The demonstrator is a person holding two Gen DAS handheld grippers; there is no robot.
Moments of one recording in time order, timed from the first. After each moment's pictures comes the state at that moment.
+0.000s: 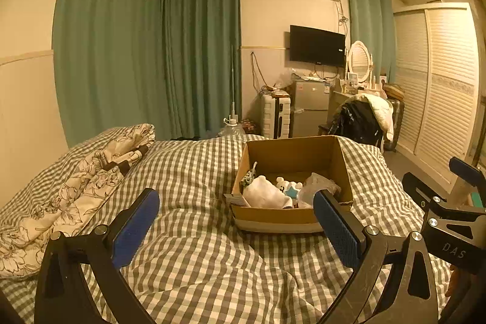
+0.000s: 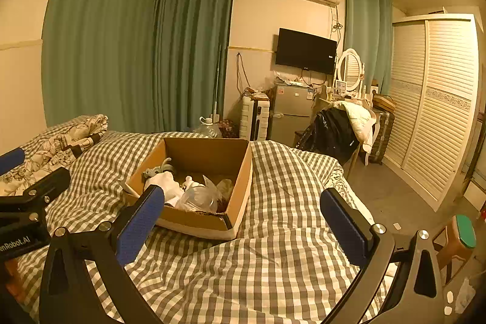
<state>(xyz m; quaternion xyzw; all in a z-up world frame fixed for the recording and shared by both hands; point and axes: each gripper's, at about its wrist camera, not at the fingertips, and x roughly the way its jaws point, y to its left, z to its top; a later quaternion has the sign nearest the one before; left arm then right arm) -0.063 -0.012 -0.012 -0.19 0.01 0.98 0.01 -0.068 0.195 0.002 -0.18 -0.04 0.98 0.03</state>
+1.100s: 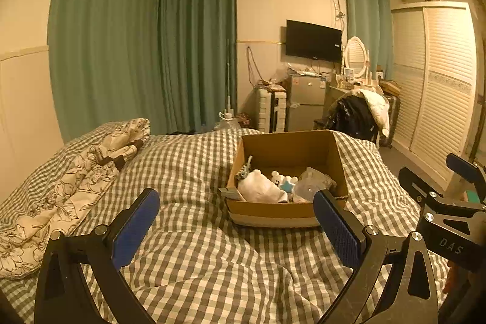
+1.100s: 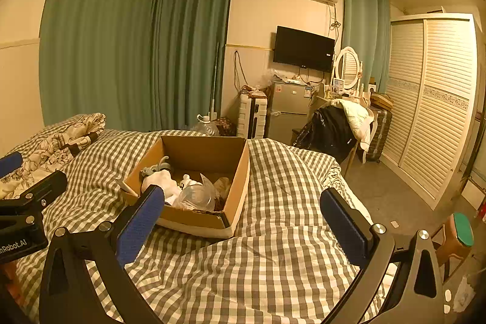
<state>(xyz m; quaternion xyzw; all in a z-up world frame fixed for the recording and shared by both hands) -0.064 -0.010 -0.011 -0.21 0.01 0.98 0.02 -0.063 0.199 0.004 -0.18 -0.04 0.98 0.04</state>
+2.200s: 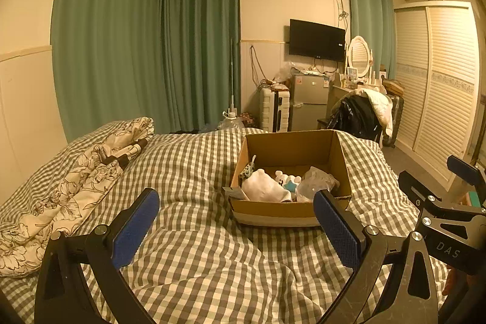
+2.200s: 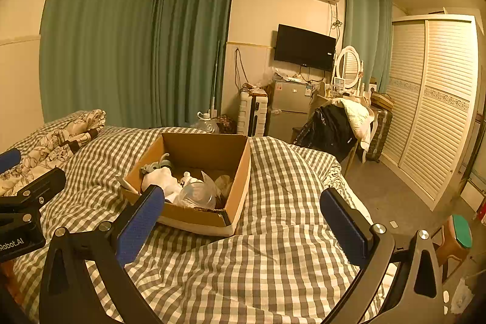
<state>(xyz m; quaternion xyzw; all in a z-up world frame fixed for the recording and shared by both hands) -0.062 -0.012 -0.011 -0.21 0.01 0.98 0.01 -0.062 0.200 0.002 -0.19 -0.04 0.98 0.03</state>
